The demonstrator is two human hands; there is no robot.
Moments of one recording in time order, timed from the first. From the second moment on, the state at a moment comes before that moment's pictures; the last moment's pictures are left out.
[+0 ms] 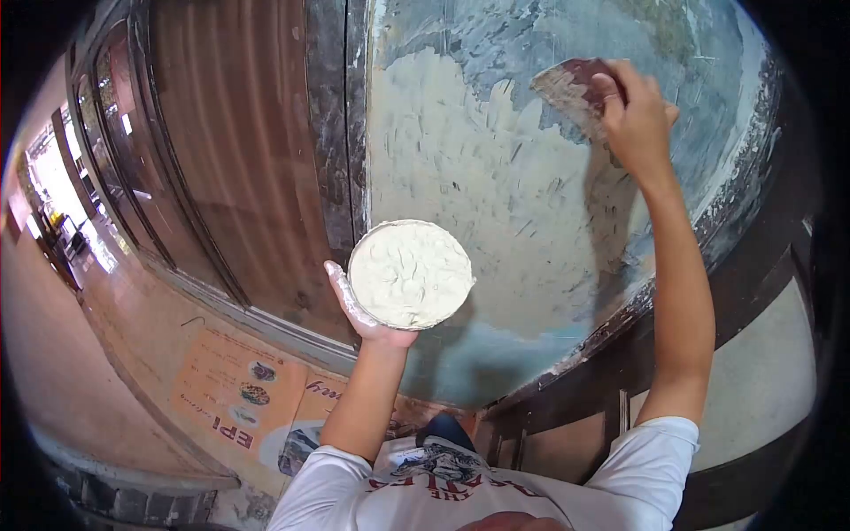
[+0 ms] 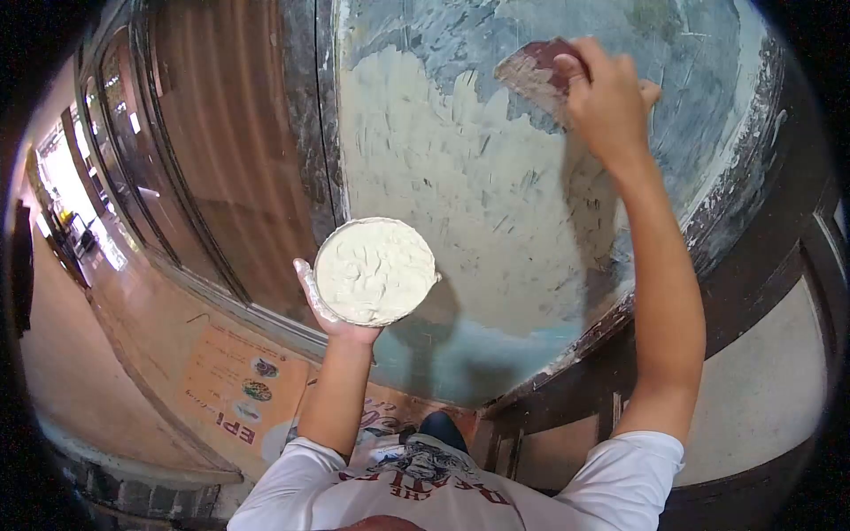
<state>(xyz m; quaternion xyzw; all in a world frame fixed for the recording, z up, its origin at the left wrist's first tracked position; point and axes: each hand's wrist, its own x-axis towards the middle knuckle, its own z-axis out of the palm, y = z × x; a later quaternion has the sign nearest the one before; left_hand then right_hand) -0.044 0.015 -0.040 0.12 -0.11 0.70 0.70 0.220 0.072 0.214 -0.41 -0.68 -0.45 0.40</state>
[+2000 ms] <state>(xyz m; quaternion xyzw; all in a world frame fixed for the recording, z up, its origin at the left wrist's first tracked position) -0.058 0.015 -0.044 0.15 -0.11 0.70 0.69 0.256 0.060 0.197 -0.45 -0.65 -0.43 0.43</state>
